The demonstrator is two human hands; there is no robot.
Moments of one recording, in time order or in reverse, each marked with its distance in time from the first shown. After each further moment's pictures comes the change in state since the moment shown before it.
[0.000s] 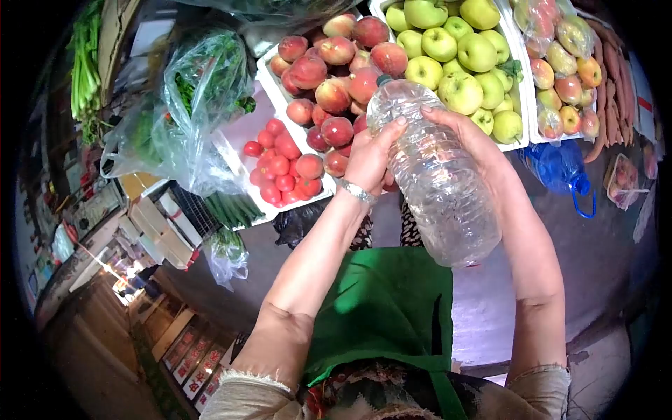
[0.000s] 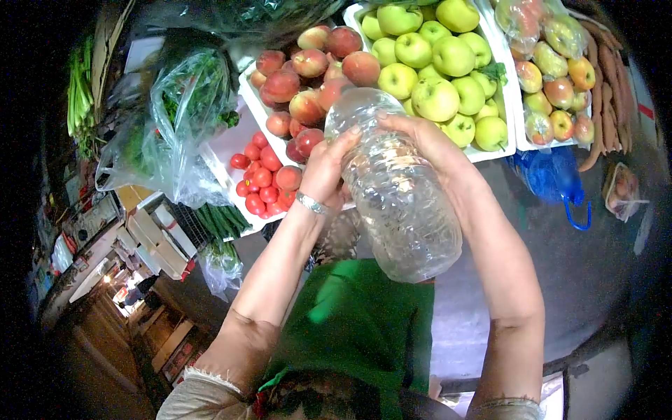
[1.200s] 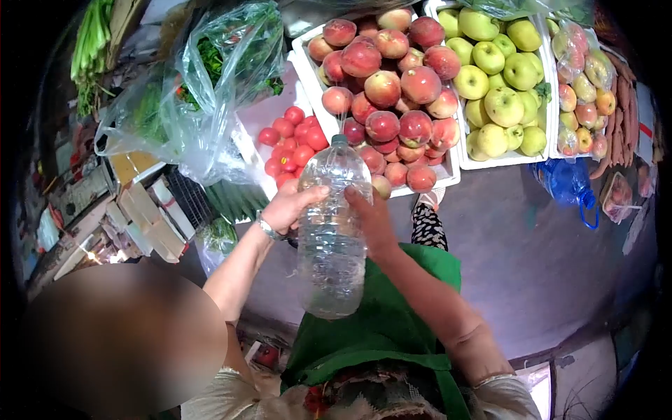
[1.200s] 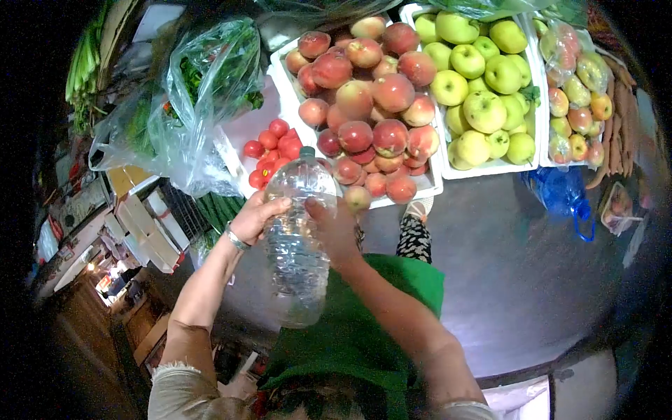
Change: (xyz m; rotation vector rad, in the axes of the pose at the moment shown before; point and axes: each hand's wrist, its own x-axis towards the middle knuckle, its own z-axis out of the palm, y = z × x) left_hand -0.084 0.043 -0.234 0.428 -0.024 -0.202; right_hand 0.056 0.208 0.175 0.233 0.081 -0.185
